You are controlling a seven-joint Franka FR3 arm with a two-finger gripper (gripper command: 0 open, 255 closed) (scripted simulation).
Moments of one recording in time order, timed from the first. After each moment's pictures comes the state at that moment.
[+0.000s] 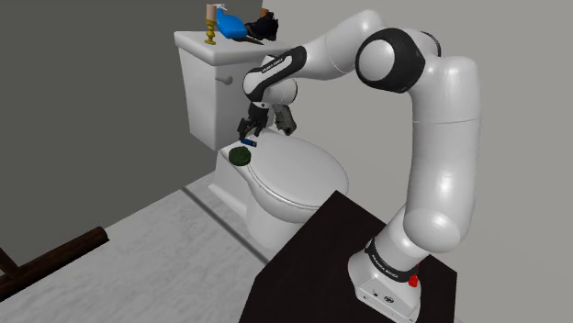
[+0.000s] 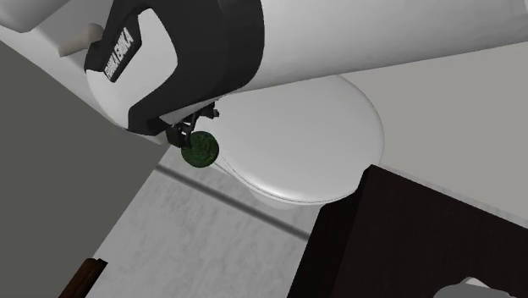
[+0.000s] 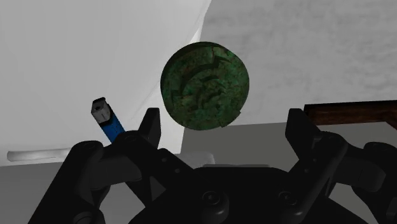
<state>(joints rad) -0.11 0.56 -0.10 -1.82 0.28 2.41 -0.42</state>
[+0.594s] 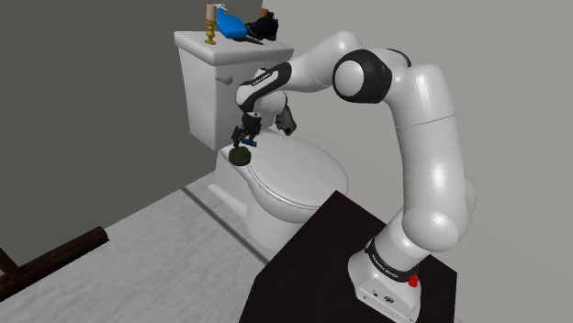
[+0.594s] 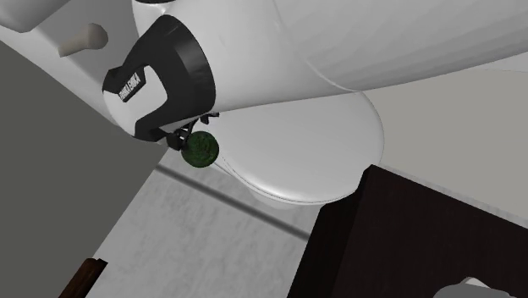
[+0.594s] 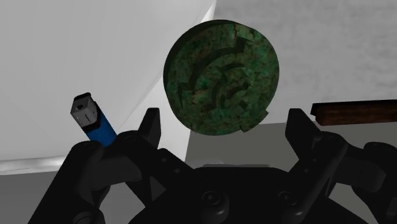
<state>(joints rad) -0.13 0.75 -0.08 -1.65 0.30 2.43 -0.45</state>
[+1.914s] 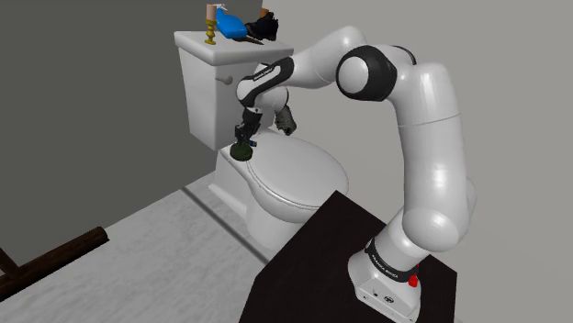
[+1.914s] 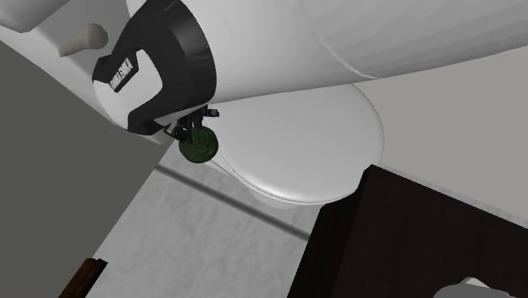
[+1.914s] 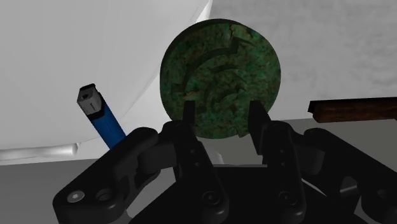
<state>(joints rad) -0.13 0.72 -0.09 -1.66 0.30 2.40 -0.44</state>
